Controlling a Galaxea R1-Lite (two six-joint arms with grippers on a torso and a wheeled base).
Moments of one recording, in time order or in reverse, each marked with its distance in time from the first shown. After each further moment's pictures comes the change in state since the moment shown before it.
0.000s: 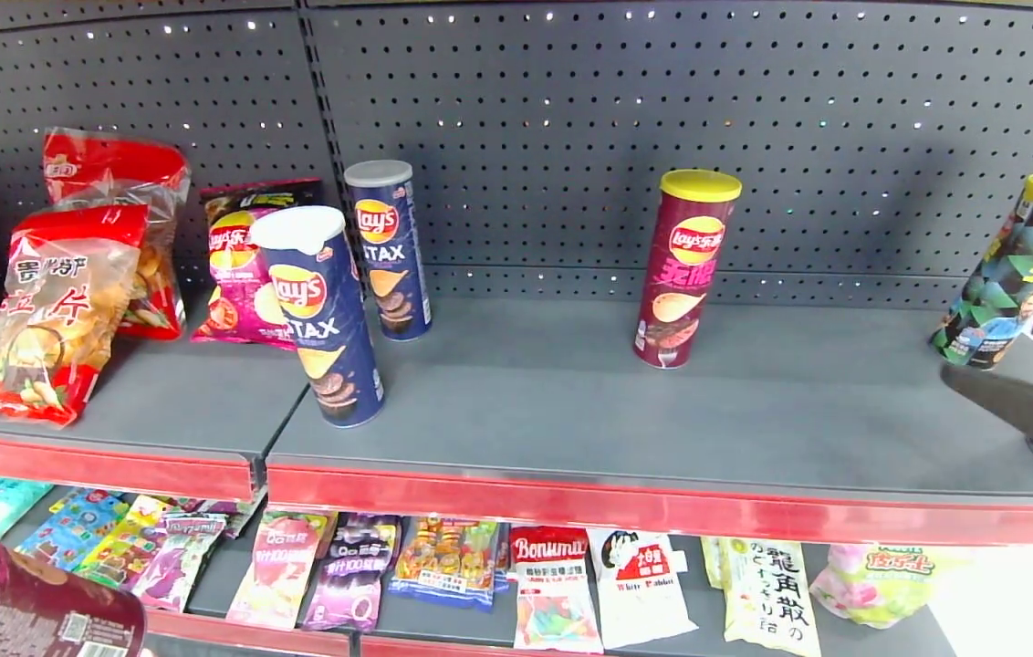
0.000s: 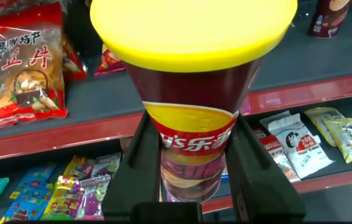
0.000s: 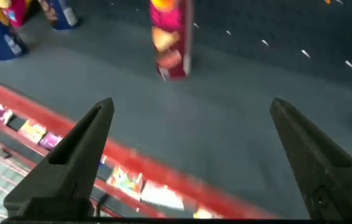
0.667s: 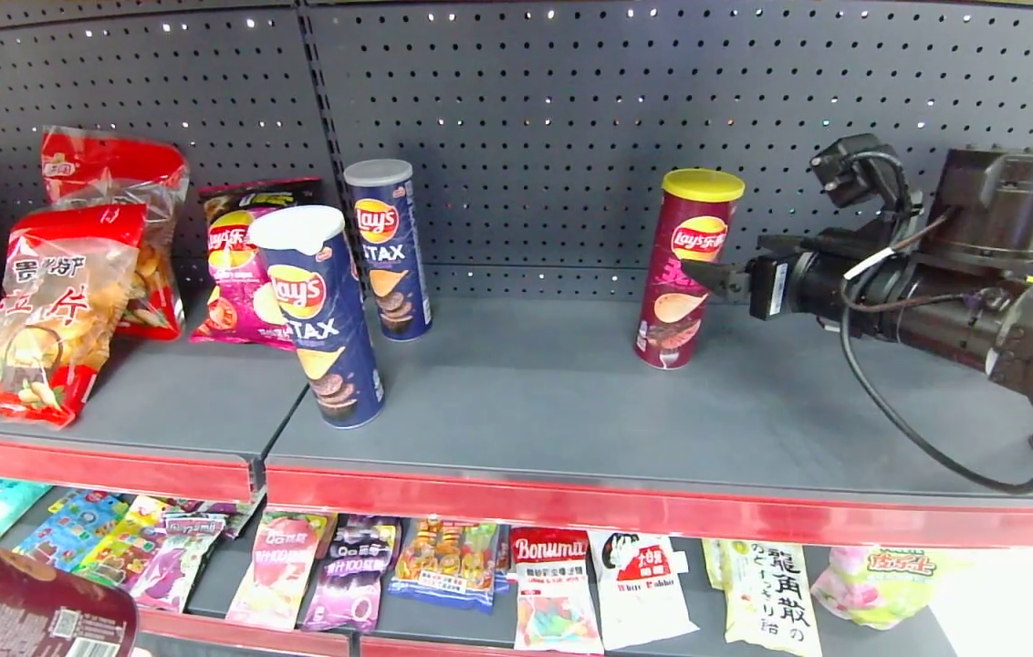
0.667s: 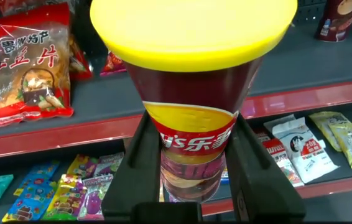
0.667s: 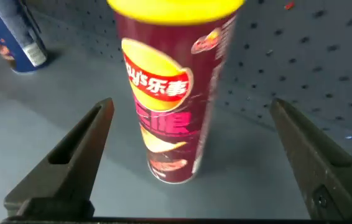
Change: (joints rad) left arm 0.003 -0.006 -0.002 0.000 0.023 -0.008; right arm 0.092 0.698 -0.338 -0.378 -0.046 -0.017
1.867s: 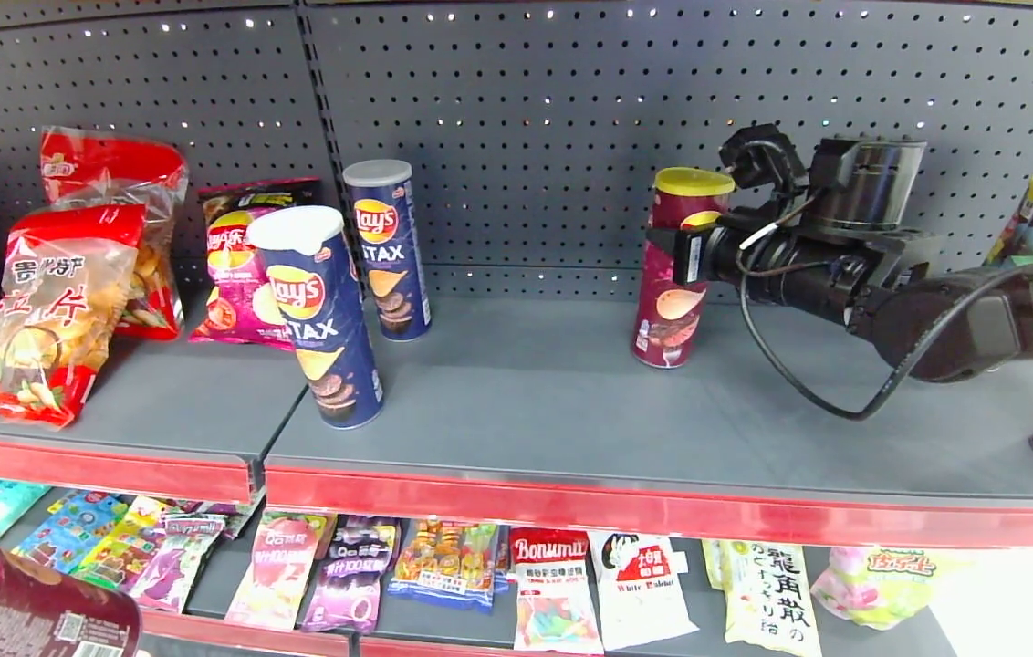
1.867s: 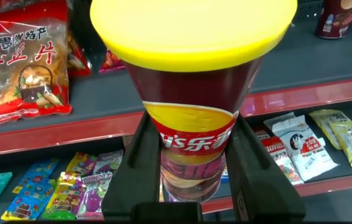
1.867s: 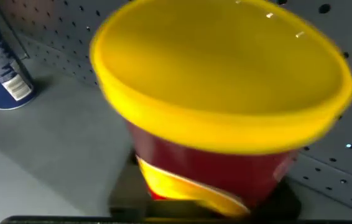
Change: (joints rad) left arm 0.000 0.001 0.009 0.001 0.003 0.000; right arm 0.060 0.221 -0.267 0.003 -0.064 0.001
